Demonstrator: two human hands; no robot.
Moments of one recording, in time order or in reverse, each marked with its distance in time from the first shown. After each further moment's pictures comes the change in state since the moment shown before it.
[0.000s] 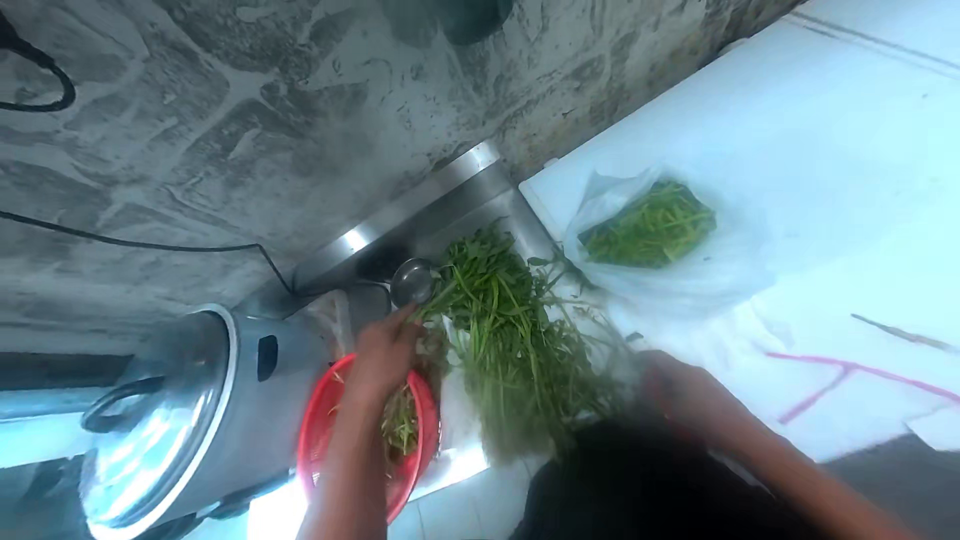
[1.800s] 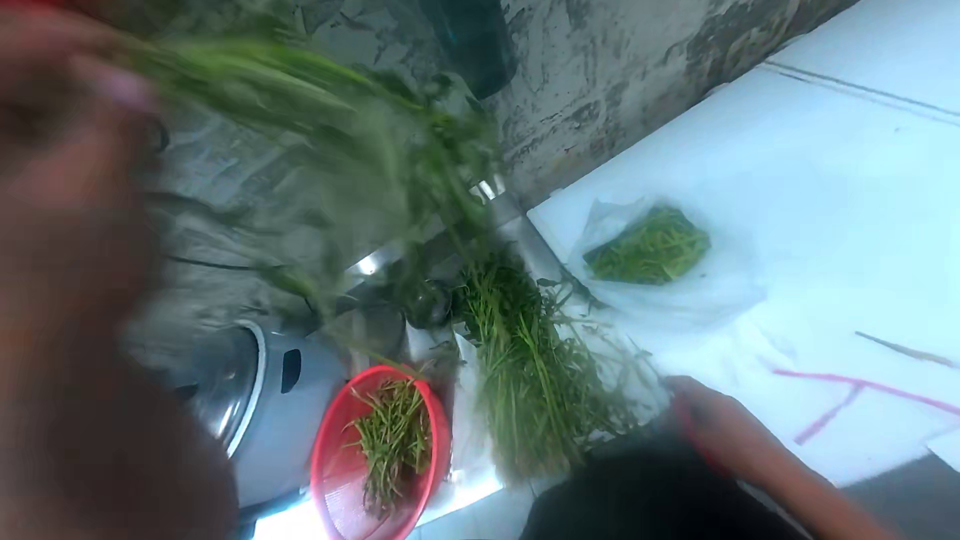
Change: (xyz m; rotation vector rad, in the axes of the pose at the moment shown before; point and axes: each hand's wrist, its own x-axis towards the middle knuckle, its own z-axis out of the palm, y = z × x) left_hand -0.035 0.112 -0.234 0.173 0.662 0.700; right_hand -0.018 0.016 0.006 0.051 0.066 0.040
